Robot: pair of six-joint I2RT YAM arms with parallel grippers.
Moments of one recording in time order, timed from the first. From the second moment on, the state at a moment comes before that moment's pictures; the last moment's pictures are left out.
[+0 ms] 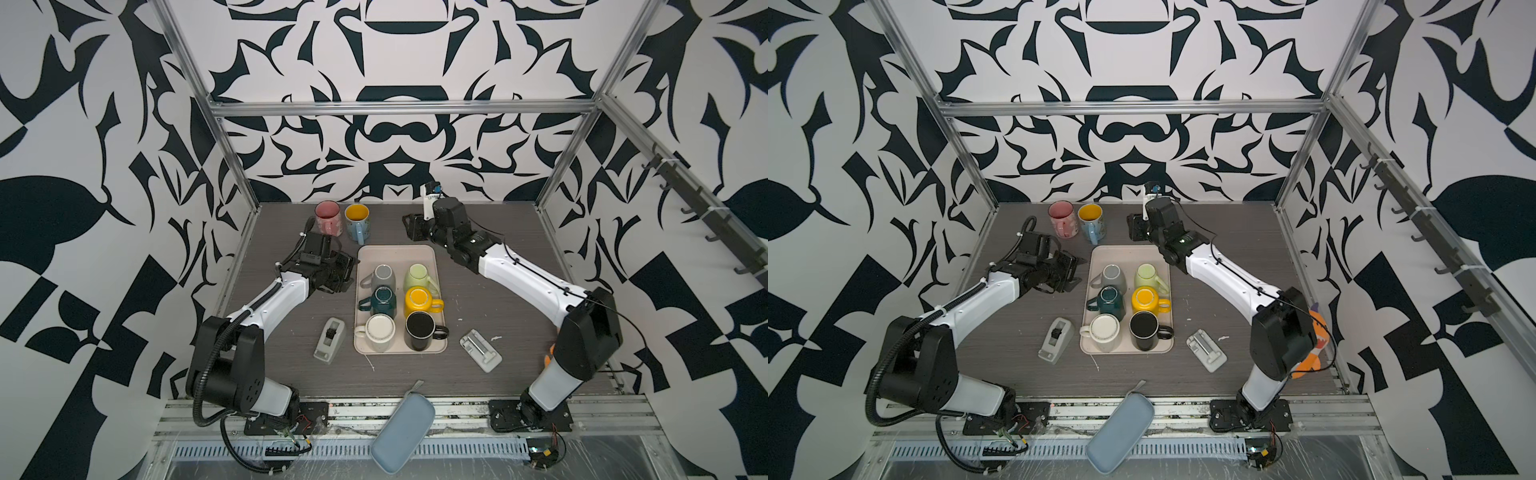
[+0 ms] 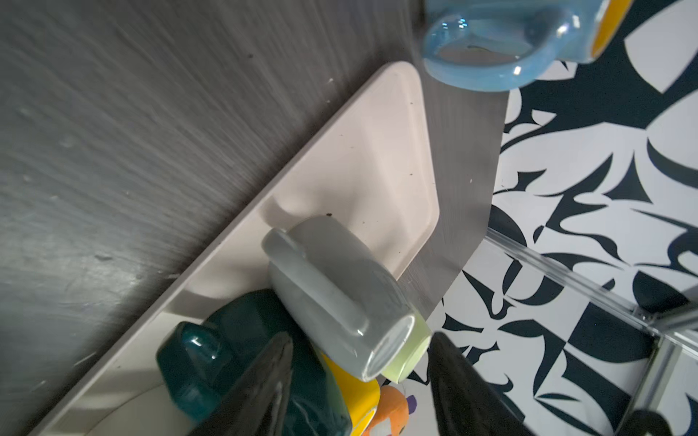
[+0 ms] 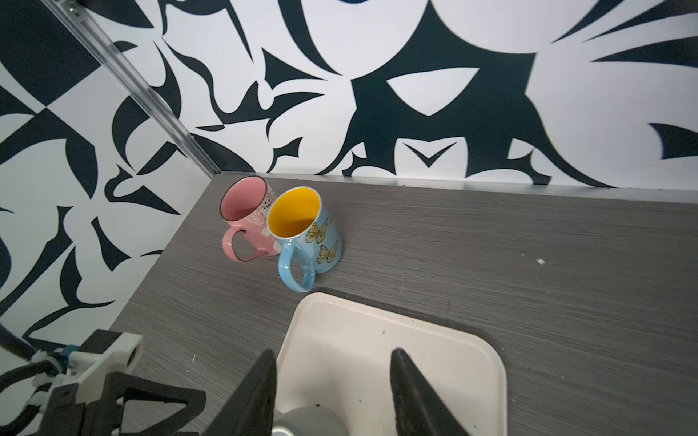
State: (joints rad) left arm -0.30 1.47 0.94 -0.31 0.35 -1.46; right arm 0.60 1.63 1.40 -0.18 0.06 0.40
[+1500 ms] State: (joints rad) left arm -0.39 1.69 0.94 -0.12 0.34 -1.89; right arm 0.48 1.47 1.23 -0.18 0.06 0.50
